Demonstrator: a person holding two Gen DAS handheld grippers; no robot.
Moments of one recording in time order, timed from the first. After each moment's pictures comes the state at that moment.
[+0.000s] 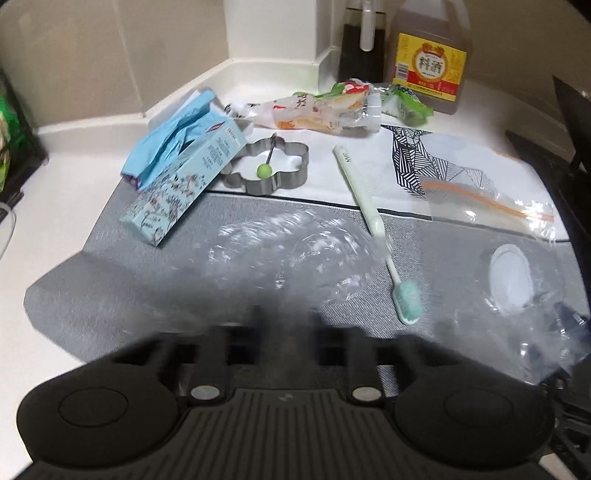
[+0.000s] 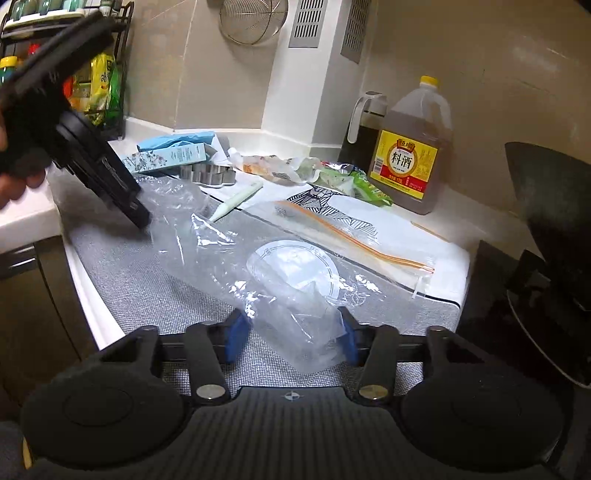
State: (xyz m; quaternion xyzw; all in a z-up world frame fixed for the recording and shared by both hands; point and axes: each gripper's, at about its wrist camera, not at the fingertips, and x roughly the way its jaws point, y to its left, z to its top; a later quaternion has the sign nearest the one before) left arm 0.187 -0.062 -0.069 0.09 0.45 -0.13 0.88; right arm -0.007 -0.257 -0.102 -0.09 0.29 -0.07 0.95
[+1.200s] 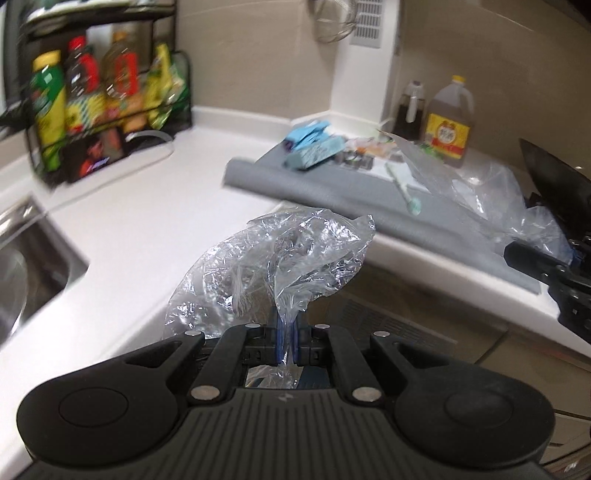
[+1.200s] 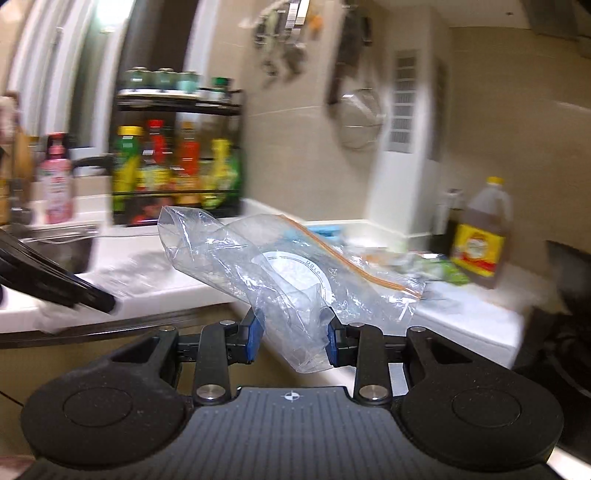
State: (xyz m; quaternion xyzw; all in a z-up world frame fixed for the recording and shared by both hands) left arm -0.093 0.088 -0.049 -0.01 0.35 -0.04 0.94; right arm -0.133 -0.138 -0.026 -0.07 0.20 0.09 0.97
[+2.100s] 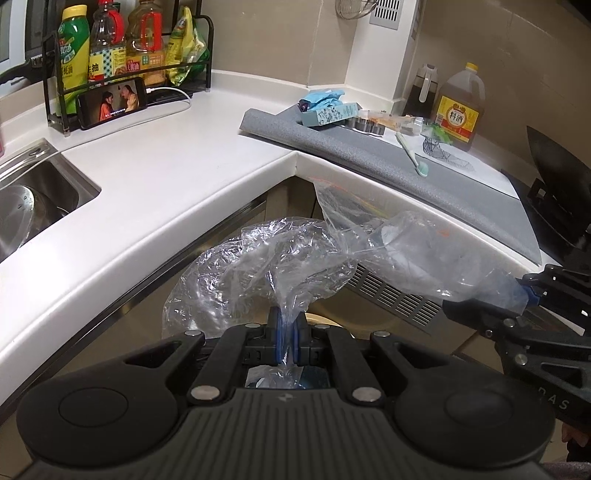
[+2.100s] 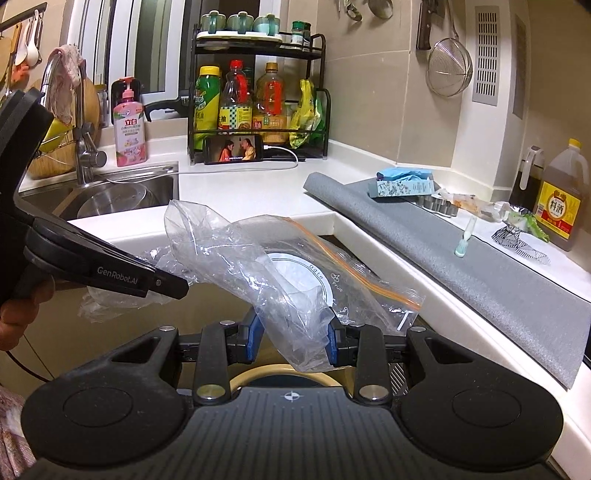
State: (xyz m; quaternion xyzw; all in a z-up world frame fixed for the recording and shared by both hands) left arm -0.126 0.097 -0.079 -0.04 0.38 -0.04 0.92; right arm -0.147 -0.087 -0.063 -0.08 0.28 0.16 0.94
